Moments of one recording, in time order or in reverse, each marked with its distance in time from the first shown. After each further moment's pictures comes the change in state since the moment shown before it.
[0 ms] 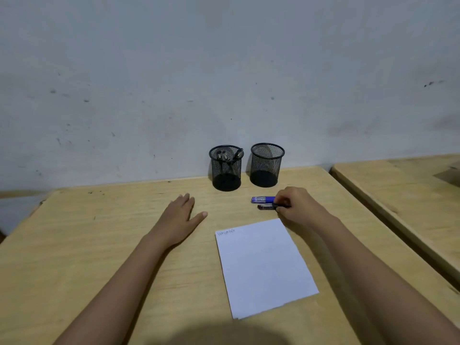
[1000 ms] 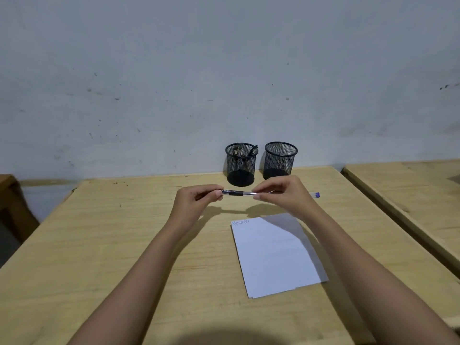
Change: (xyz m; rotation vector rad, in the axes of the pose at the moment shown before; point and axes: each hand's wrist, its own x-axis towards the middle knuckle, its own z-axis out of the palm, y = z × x) left_hand -0.036 0.029 -0.029 -1.020 0.278 0.094; right_hand -0.016 -0.077 0.001 0.818 0.031 -0.186
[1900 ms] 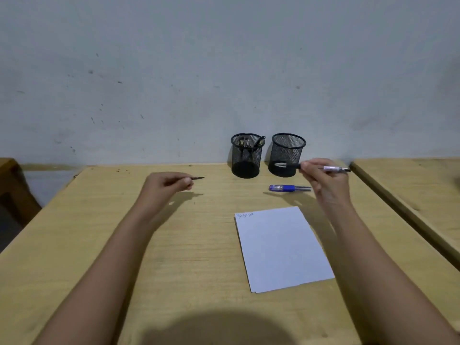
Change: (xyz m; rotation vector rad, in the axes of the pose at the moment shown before) left_hand 0.005 -0.003 -0.065 0.227 0.062 -0.090; right_hand -0.010 0.001 -0.033 0.543 0.479 0.042
